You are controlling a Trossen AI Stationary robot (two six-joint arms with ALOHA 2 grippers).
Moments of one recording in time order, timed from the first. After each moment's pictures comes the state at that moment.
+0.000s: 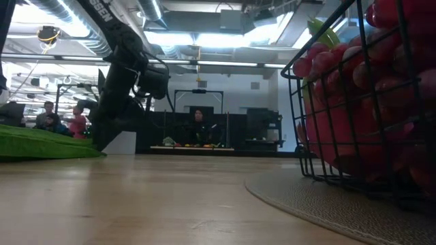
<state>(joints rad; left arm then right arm) 0.58 1.64 0.89 -0.87 -0.33 -0.56 0.18 1.07 1.36 -1.04 0.02 0.23</state>
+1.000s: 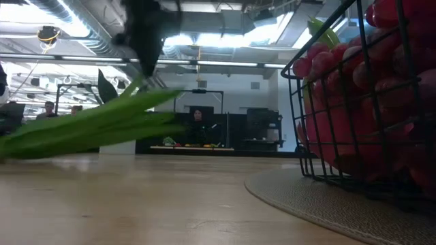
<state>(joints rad) 0.11 1.52 1.39 -1.17 -0.26 -0.72 0.18 1.07 1.36 -1.05 0.02 0.15</state>
